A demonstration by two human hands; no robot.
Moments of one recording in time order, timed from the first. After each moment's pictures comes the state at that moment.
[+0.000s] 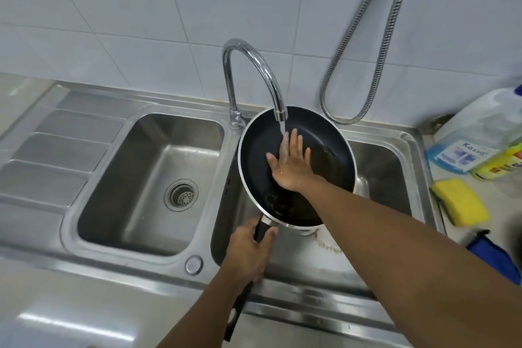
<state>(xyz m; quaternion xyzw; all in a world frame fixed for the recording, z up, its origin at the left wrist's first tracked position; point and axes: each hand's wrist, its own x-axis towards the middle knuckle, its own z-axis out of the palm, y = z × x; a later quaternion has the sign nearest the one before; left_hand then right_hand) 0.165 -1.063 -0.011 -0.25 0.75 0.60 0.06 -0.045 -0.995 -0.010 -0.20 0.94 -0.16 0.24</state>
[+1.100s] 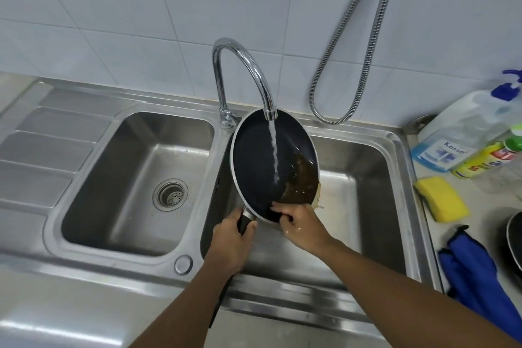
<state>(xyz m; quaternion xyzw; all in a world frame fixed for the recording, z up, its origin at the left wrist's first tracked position) 0.156 -1.078 -0.015 -0.30 0.82 0.49 0.09 0.051 -0.906 -0.046 -0.25 0.87 -0.36 0.22</state>
